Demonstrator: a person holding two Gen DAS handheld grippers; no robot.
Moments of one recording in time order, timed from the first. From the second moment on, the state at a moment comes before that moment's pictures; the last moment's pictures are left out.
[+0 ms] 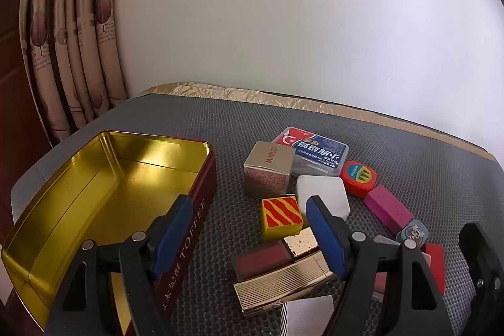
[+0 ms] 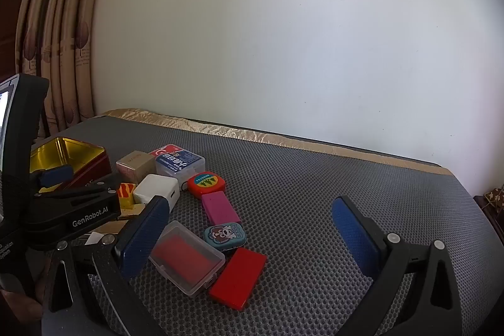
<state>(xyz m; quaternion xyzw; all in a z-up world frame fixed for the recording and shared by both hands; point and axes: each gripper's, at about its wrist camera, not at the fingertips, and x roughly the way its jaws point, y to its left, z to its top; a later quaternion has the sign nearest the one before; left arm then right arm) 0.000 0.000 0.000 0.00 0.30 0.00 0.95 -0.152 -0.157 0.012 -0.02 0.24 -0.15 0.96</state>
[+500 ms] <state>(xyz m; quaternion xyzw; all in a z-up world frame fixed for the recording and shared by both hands) -0.004 0.001 -0.001 0.01 0.30 0.00 0.95 -0.151 -0.159 0.012 -0.01 0.24 -0.15 0.96</state>
